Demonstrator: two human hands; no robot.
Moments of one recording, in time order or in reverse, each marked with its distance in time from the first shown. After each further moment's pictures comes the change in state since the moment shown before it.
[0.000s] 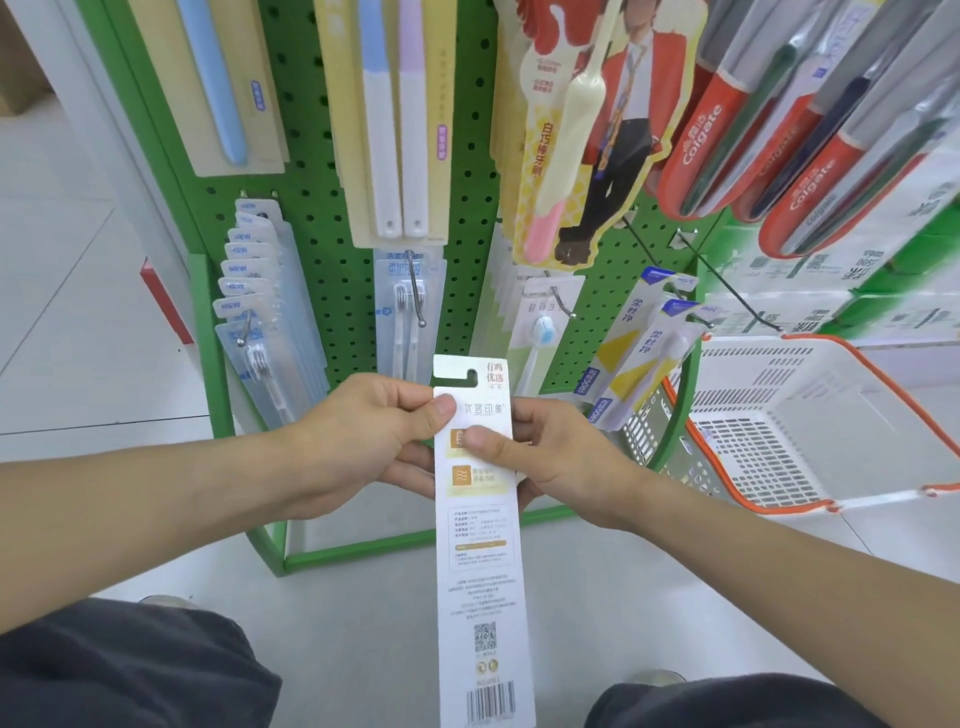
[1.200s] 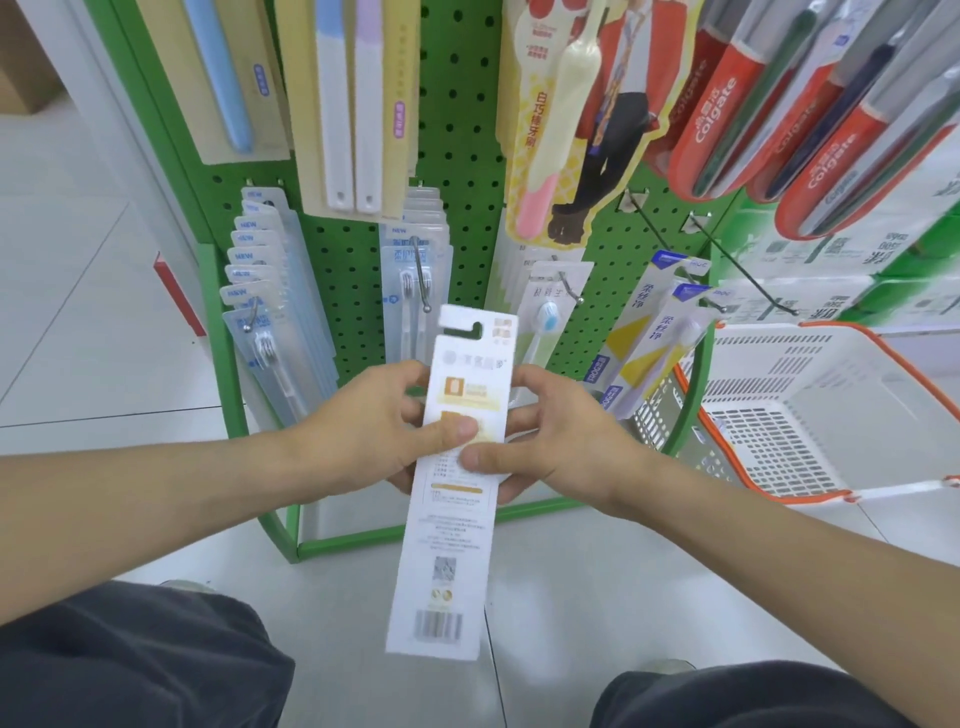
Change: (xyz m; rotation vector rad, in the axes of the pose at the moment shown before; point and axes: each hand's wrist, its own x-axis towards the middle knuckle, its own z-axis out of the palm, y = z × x) left_hand 0.001 -0.007 -0.003 0.324 0.105 0.101; right_hand -0.005 -0.015 0.008 -0.032 0.068 -0.011
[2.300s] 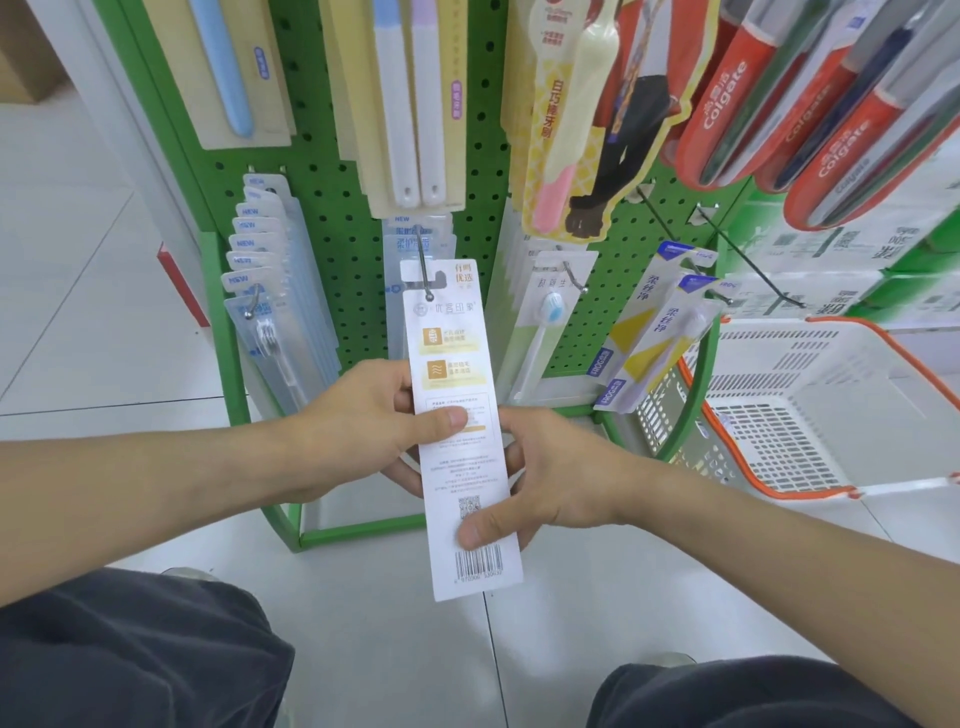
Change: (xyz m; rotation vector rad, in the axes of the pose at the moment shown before) left_hand -0.006 -0.004 0.001 -0.085 -0.020 -0.016; right_hand -0.010 0.003 0.003 -0.262 -0.319 0.019
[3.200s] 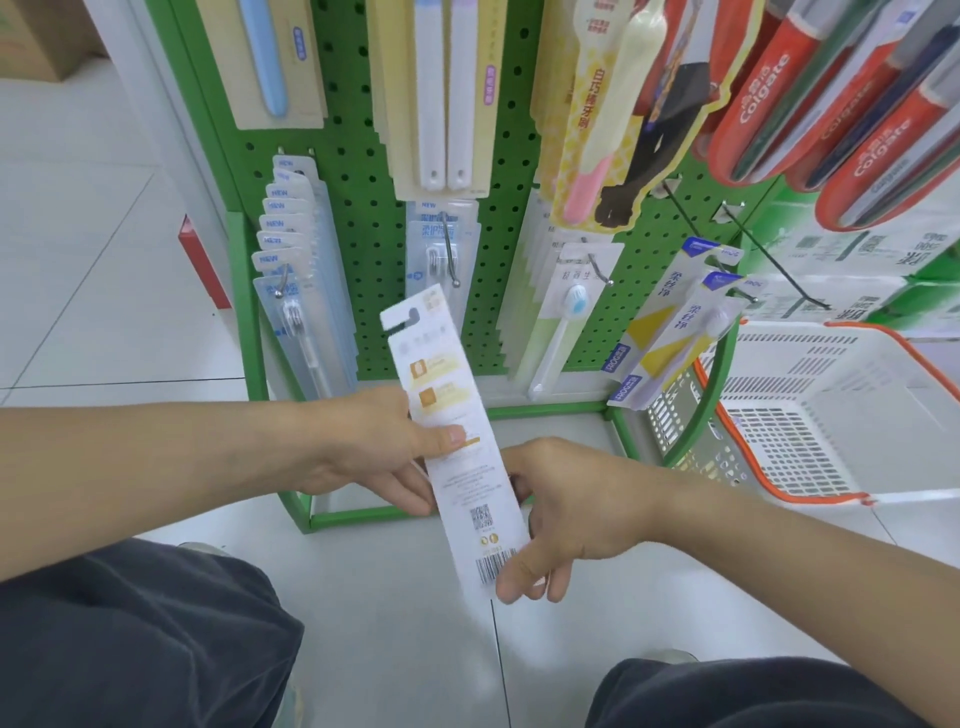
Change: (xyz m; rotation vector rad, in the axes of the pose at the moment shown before) left_hand -0.006 -0.006 -0.003 0.062 -0.127 -0.336; right_hand -0.006 0.002 0.008 -0.170 -0.239 0.096
